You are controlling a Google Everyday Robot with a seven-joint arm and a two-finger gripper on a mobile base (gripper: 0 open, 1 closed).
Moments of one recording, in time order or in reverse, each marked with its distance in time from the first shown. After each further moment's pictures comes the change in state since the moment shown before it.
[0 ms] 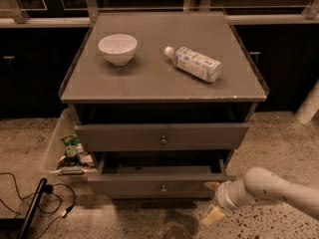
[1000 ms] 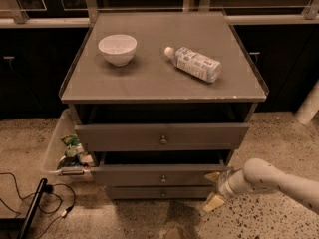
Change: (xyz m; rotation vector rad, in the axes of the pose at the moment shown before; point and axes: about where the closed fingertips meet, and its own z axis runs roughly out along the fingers) arm 0.003 -0.066 0.011 0.072 -0.012 -0.017
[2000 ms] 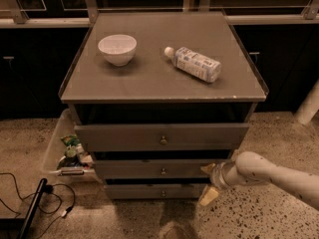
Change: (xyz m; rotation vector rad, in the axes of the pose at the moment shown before) arm -0.026 -0.025 0.010 0.040 -0.003 -0.047
